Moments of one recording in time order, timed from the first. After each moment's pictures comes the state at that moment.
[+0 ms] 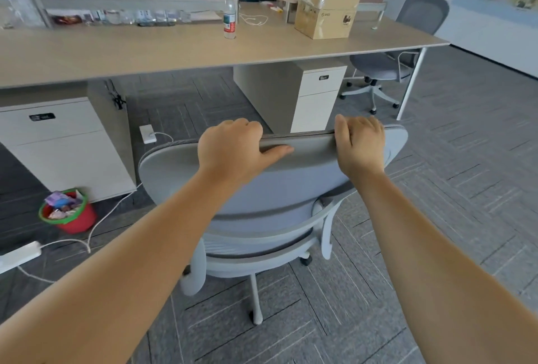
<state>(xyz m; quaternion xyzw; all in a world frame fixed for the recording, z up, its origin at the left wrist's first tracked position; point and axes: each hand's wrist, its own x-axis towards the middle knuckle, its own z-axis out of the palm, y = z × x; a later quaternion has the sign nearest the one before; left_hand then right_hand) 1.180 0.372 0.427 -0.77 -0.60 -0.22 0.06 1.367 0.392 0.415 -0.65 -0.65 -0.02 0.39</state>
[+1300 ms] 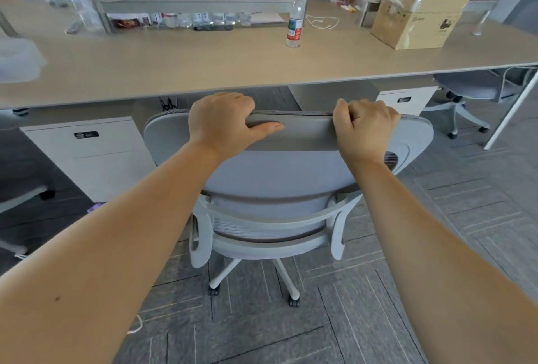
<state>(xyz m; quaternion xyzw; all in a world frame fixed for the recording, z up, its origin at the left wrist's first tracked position) 1.038 0.647 0.419 -0.73 -0.62 -0.27 0.13 1.234 0.685 0.403 -0.58 -0.68 -0.03 0.45</state>
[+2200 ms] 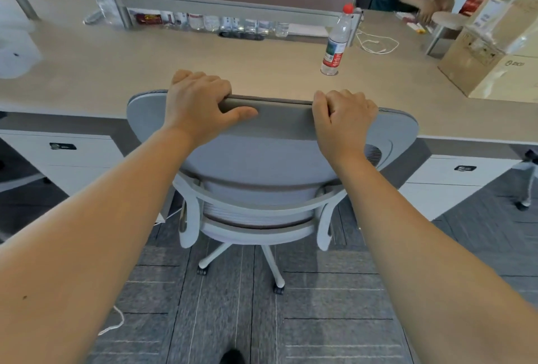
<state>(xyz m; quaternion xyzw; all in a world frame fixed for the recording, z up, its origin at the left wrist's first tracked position) 1.006 0.918 0.415 -0.66 -0.68 -0.26 0.18 1.201 0.987 0.410 -0.50 -0.78 0.03 0.38</state>
